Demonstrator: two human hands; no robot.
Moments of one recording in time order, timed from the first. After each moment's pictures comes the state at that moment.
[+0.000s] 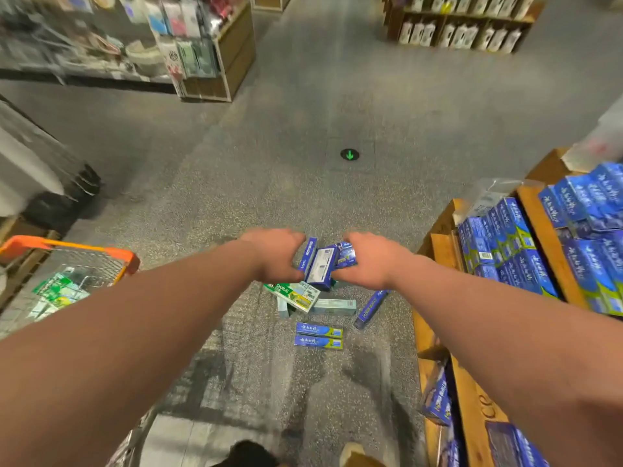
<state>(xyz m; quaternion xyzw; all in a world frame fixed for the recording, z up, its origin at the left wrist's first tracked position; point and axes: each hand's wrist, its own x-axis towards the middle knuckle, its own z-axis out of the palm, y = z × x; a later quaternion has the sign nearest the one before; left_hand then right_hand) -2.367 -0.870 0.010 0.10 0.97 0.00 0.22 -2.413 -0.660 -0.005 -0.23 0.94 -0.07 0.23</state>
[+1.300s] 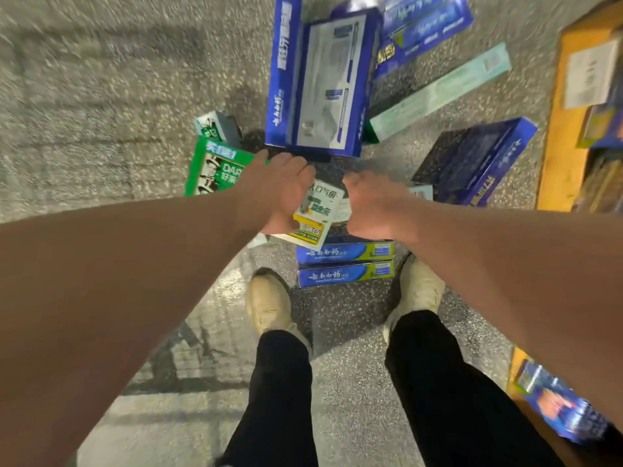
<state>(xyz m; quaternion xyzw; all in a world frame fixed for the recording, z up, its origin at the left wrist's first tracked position) -2.672 -0.935 -0.744 0.28 0.86 -0.04 0.42 -2.674 -0.749 -0.731 -0.10 0.85 -0.04 0.52</state>
